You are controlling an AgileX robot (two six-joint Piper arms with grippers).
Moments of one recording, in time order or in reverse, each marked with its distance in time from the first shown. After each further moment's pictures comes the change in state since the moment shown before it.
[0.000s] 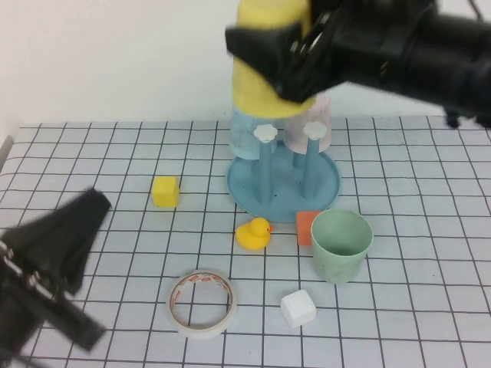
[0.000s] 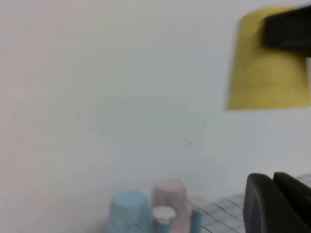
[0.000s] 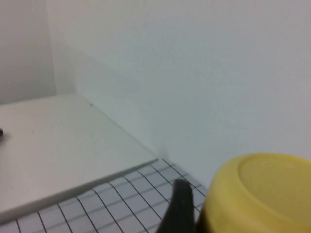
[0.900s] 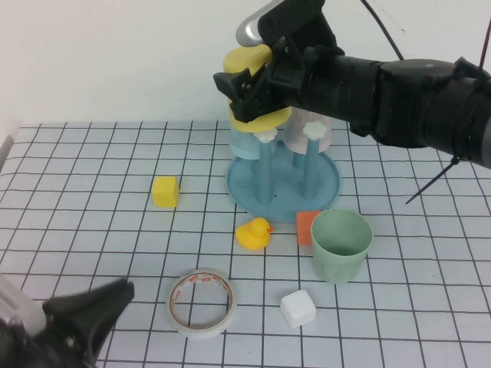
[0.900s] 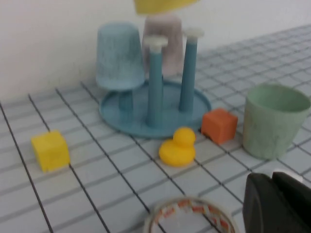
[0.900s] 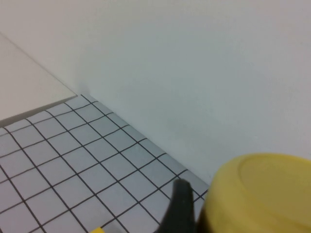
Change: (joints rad) right arm 0.001 0.404 -0.260 0.009 -0.208 -0.136; left arm 0.004 -0.055 0.066 0.324 0.341 -0.199
